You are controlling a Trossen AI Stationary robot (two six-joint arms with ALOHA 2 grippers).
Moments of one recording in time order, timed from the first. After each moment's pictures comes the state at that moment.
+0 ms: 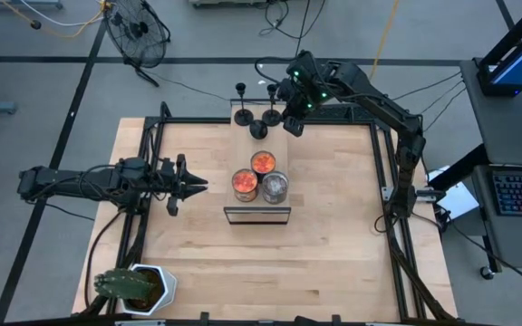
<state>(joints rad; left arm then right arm) 0.03 0.49 0.31 0.15 0.07 -0.18 -0.51 1.90 2.24 -1.28 -0.18 -0.17</state>
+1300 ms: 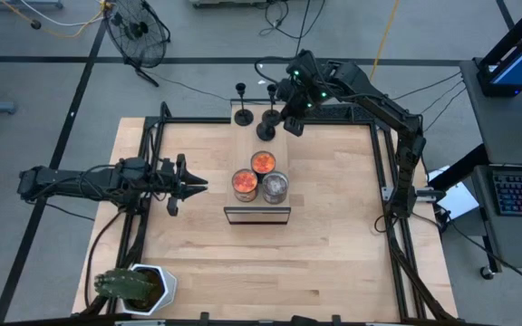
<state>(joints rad) 0.03 0.49 0.31 0.15 0.07 -0.16 -0.51 1.90 2.24 -1.26 -0.18 -0.23</state>
